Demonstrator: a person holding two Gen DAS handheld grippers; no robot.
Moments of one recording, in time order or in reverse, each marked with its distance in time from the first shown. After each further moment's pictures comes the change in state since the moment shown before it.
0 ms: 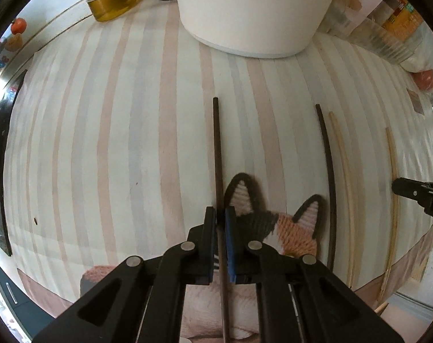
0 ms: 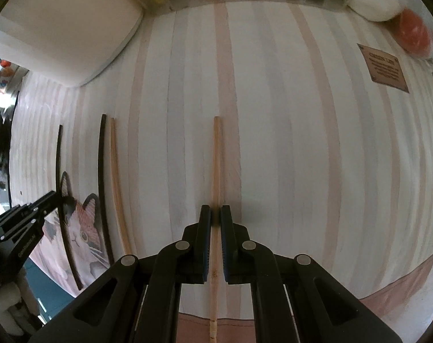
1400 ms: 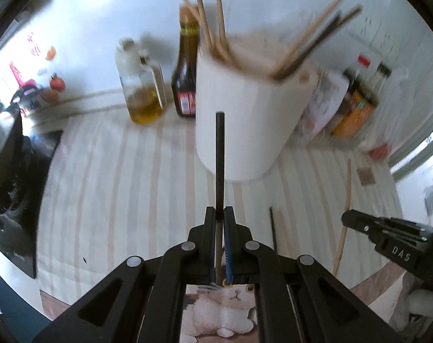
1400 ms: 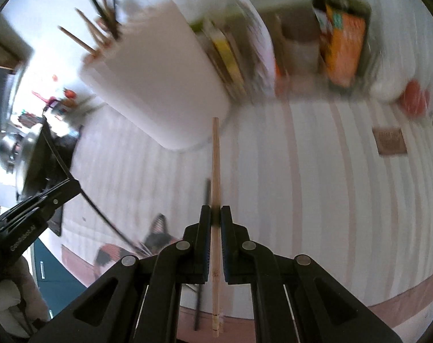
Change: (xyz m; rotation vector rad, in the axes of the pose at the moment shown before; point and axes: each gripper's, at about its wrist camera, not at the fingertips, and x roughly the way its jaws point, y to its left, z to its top) left arm -0.154 0.012 0.024 -0.039 -0.400 -0.070; right arm -0.133 0.076 -0.009 -0.052 -0.385 0.208
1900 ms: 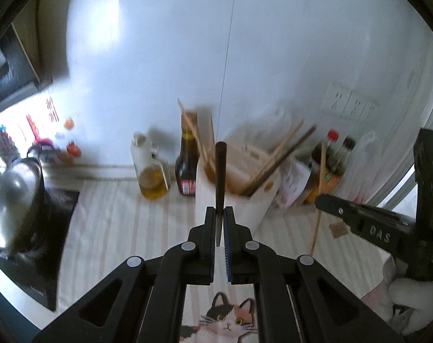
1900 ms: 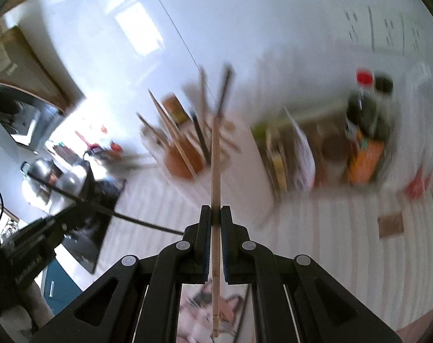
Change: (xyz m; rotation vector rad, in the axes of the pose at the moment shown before) left arm -0.104 -0.002 0.051 0.022 -0.271 -0.033; right arm -0.100 0.075 0.072 -0.097 -0.298 0.095
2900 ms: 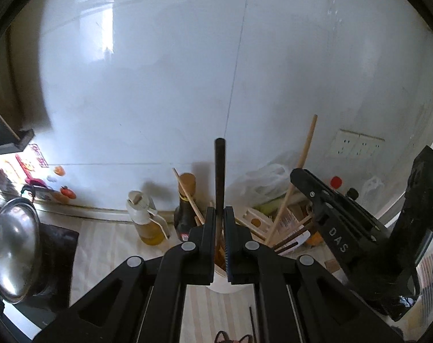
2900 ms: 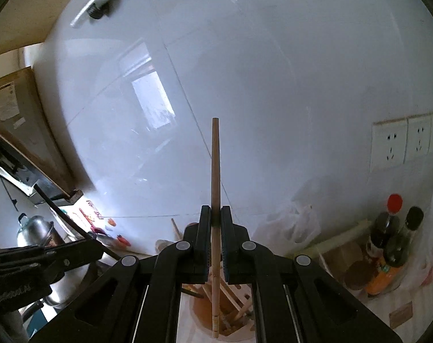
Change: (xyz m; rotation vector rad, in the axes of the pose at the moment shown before) left arm 0.030 0.009 0.102 0.000 0.002 -0.022; right arm 0.031 0.052 0.102 -0.024 -0.379 -0.005
